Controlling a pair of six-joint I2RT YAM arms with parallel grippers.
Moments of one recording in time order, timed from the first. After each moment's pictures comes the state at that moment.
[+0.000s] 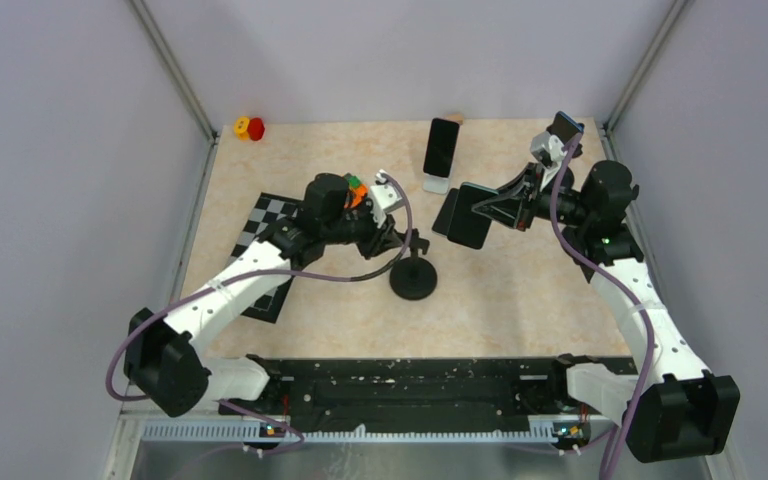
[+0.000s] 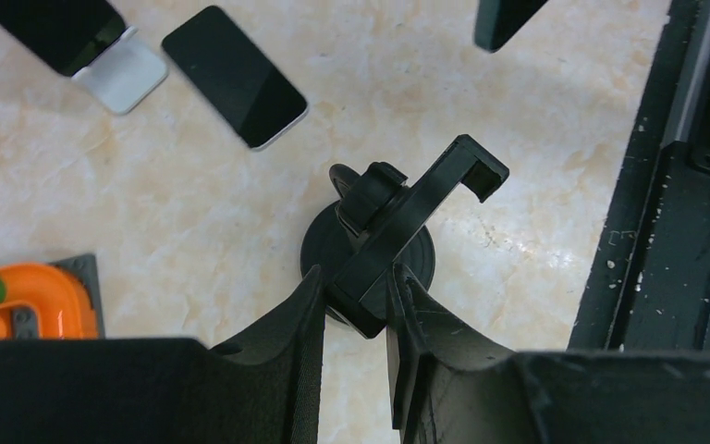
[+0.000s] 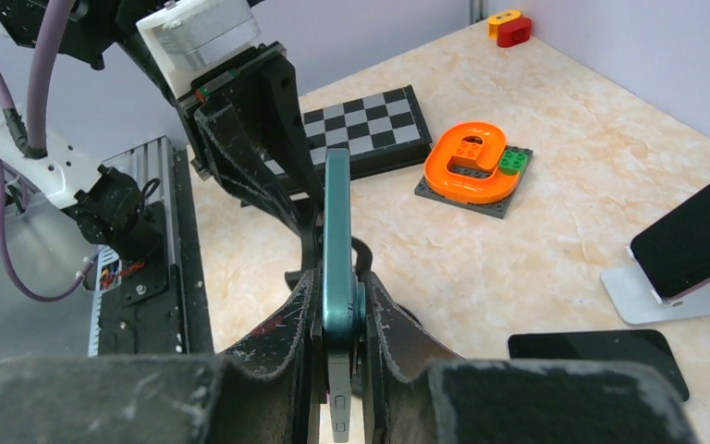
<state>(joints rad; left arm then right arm) -0.60 1.27 1.05 -0.29 0.49 0.23 0.11 1.05 0.90 0.13 -1.10 0.17</state>
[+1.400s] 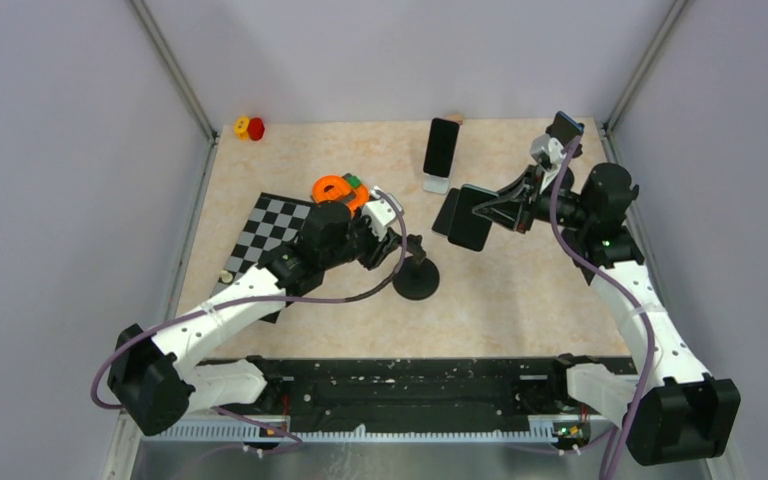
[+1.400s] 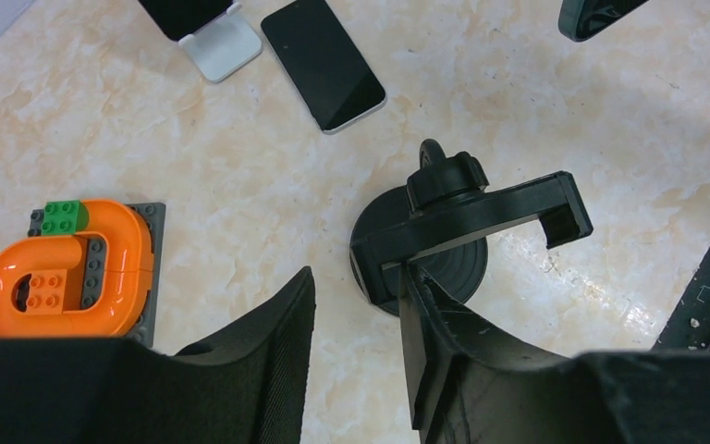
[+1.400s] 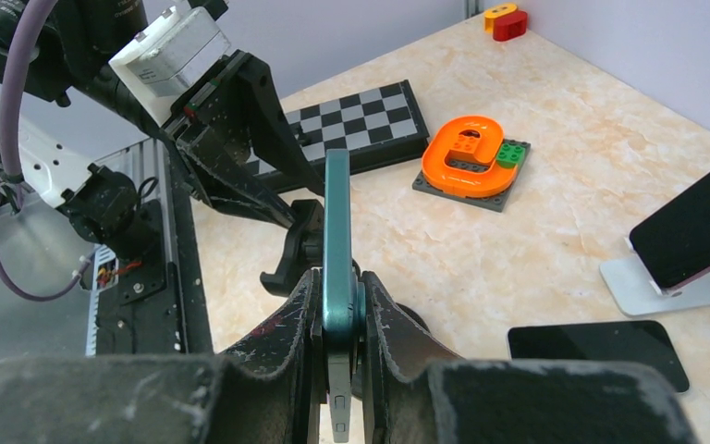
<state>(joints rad) -0.73 1.17 0.89 -0.12 0.16 0.17 0.11 1.04 0.89 0.11 -1.09 0.16</state>
